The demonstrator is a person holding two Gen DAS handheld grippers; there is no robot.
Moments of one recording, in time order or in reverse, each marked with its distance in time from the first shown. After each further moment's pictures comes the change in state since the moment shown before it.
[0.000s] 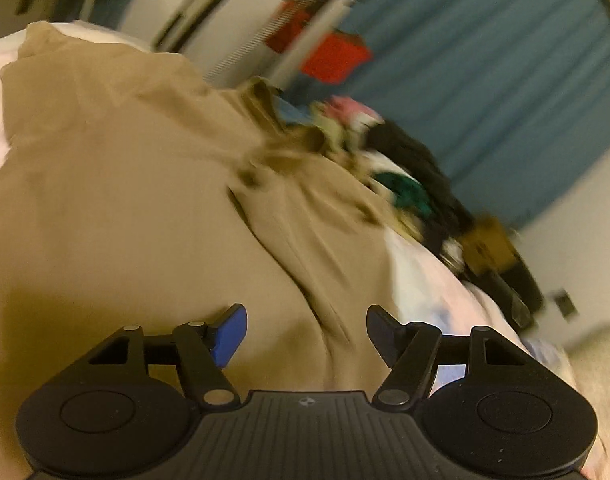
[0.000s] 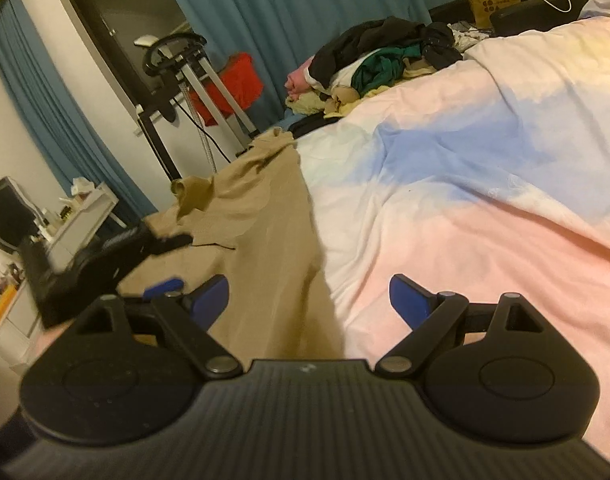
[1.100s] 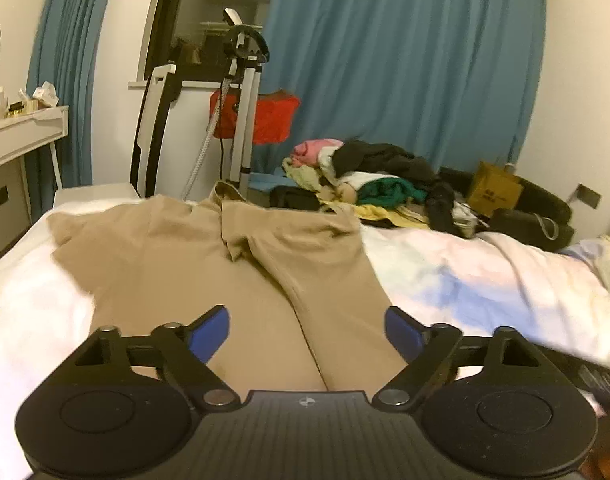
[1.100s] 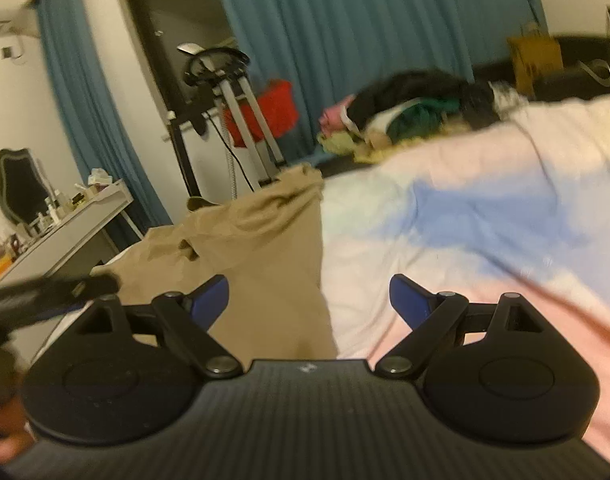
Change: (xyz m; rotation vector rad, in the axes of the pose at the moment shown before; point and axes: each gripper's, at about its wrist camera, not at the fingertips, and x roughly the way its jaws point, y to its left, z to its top) left arm -0.185 -0.061 -0.089 0.558 -0.164 0.087; right arm 0.007 0.027 0.004 -0.221 -0.136 0.068
